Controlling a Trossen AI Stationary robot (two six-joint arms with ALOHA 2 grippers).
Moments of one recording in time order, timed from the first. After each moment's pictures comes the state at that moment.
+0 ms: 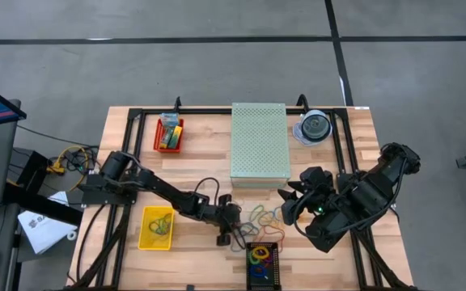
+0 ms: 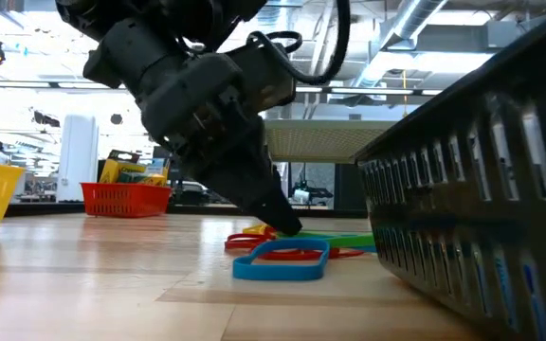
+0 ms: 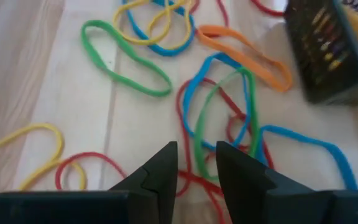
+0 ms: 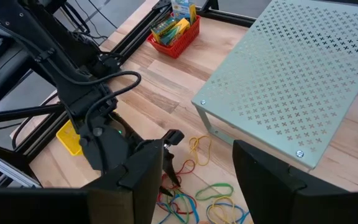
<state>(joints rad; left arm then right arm) -0.34 1.98 1.01 0.18 -0.16 -0.29 0.69 1.66 1.97 -1.55 0.89 1.56</state>
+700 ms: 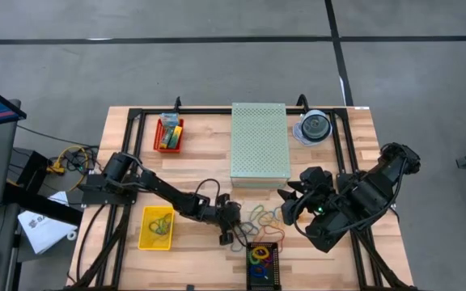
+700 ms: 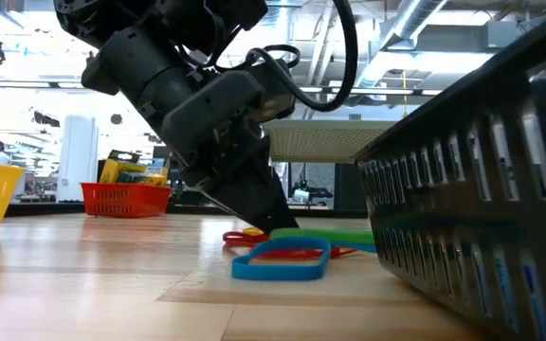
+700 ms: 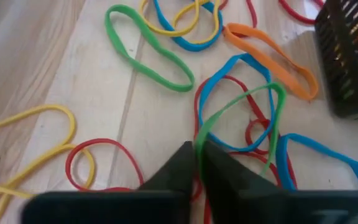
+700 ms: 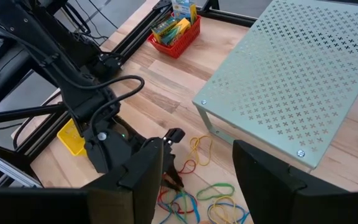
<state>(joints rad) -0.34 2.00 1.01 0.20 -0.22 -0.40 0.69 1.66 1.97 -1.55 0.89 1.56</state>
